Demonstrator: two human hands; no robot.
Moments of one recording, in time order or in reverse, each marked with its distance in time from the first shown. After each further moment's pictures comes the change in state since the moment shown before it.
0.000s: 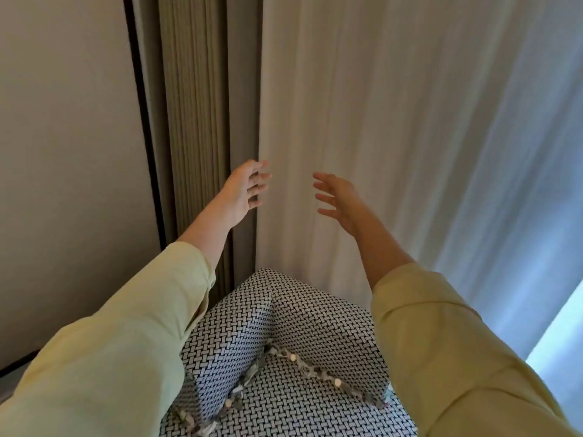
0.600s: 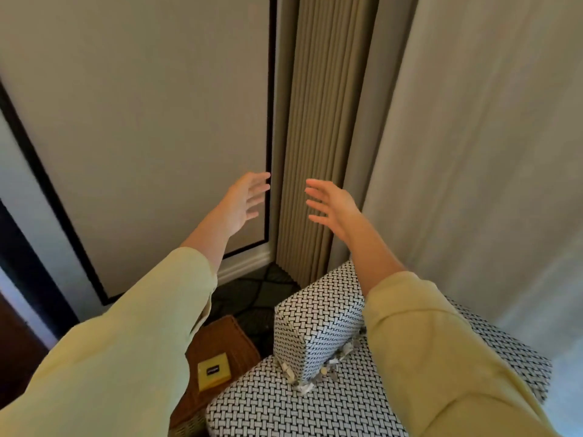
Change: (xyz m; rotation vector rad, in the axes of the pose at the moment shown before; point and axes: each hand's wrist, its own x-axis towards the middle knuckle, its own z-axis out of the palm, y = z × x) left_hand -0.052 -0.042 -0.255 0.039 0.362 -0.198; right_hand 0.021 0.064 0.263 0.130 -0.385 0.174
